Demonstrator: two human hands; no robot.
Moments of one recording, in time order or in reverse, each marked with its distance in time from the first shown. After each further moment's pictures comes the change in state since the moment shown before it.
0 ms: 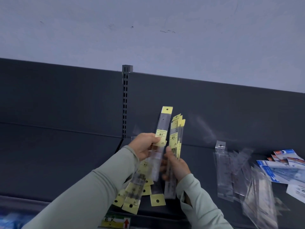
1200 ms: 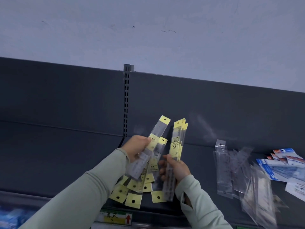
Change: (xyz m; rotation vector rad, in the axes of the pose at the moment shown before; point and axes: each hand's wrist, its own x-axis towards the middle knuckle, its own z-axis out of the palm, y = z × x) left_hand -0.002 -0.016 -0.032 0.243 0.086 0.023; right_hand -0.008 0.006 0.002 0.137 0.011 0.093
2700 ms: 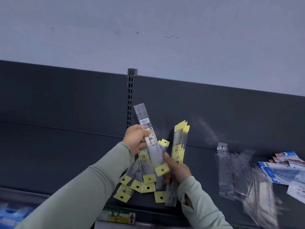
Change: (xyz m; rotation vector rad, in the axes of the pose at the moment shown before) left_hand -0.016 0.035 -0.003 -0.339 0.209 0.075; right_hand -0.014 -0.003 0.005 -0.181 0.051 -0.041
